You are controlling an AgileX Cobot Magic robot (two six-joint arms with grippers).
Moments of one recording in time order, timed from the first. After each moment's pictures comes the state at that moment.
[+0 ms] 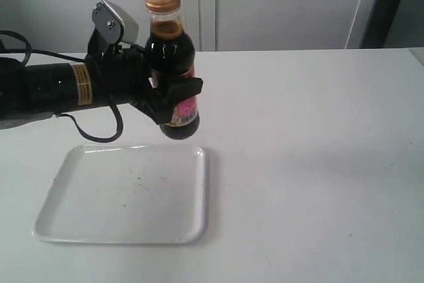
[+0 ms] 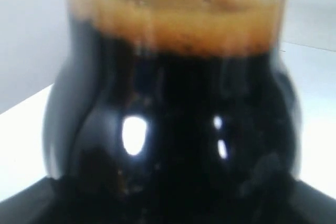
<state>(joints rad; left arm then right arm) -0.42 1.69 -0.91 1.02 -0.76 -0.67 -0.01 0.36 -0.29 0.28 -0.04 -0.20</state>
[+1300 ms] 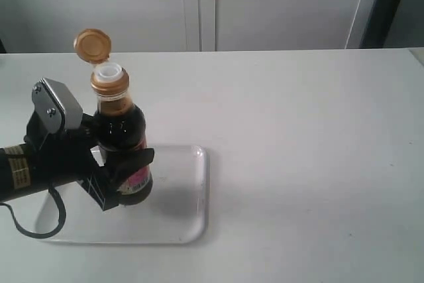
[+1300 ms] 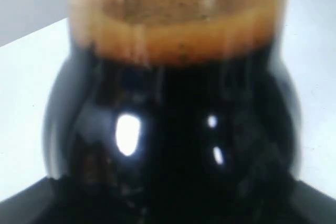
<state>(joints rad) -0.32 1.56 -0.44 0.80 -0.91 -0.31 -0.01 0.44 -0.29 0.28 -0.03 -0.20</state>
